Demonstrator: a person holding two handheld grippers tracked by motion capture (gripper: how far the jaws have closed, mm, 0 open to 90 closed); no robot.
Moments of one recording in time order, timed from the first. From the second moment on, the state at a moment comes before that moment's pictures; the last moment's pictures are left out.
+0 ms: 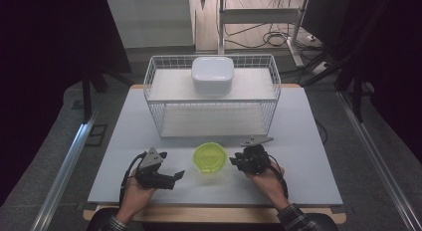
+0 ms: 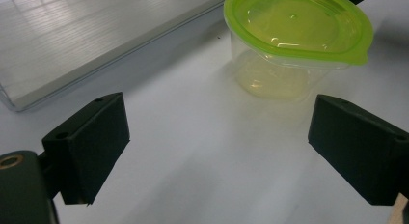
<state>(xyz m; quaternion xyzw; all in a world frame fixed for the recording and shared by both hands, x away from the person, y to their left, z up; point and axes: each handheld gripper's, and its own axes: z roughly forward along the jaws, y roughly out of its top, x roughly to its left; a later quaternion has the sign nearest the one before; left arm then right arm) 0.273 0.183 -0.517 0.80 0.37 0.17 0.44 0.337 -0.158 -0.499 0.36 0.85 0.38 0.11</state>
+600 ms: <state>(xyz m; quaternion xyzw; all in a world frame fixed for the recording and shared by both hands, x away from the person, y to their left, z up) 0.273 0.179 -0.524 0.81 0.35 0.18 0.43 0.336 -0.174 -0.496 0.32 0.85 0.40 0.13</state>
